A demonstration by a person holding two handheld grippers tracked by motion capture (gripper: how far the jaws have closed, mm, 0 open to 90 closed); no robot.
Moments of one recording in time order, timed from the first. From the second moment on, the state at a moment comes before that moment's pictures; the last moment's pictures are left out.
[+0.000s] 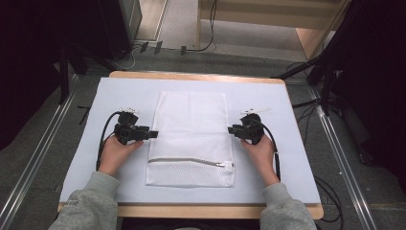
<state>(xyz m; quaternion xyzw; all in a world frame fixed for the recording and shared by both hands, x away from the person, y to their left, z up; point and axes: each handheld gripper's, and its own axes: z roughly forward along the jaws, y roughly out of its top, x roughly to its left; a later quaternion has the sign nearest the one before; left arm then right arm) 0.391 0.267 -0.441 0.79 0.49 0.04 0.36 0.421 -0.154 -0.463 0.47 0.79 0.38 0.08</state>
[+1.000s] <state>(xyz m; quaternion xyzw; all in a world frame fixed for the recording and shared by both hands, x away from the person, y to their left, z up) 0.366 0.226 -0.423 0.82 0.42 0.03 0.39 0.396 -0.154 -0.448 0.44 0.80 0.40 0.07</state>
